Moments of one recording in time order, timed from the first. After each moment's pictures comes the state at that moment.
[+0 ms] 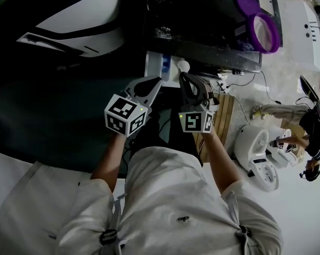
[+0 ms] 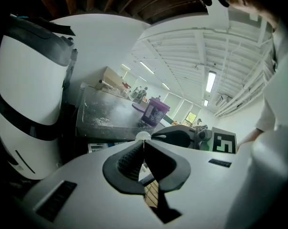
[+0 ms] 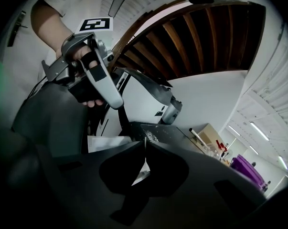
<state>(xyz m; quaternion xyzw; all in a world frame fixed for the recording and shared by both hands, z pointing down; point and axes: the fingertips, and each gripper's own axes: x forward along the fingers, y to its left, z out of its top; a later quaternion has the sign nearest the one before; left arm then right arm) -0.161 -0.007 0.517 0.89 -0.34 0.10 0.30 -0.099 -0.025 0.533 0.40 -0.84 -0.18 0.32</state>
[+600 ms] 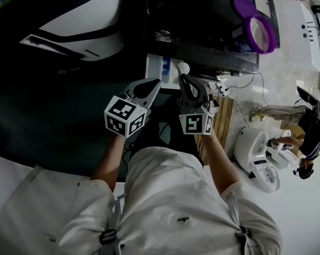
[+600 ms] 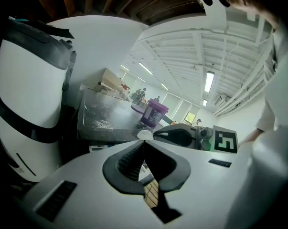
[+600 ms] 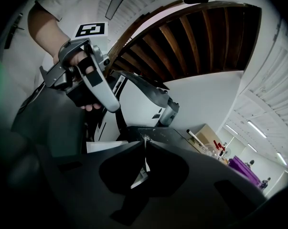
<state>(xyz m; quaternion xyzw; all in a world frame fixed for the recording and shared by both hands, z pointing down) -0.167 -0.005 0.509 0.89 -0.33 0.10 0.29 -0.102 -0.023 0.517 0.42 -0.84 -0.17 0.30</state>
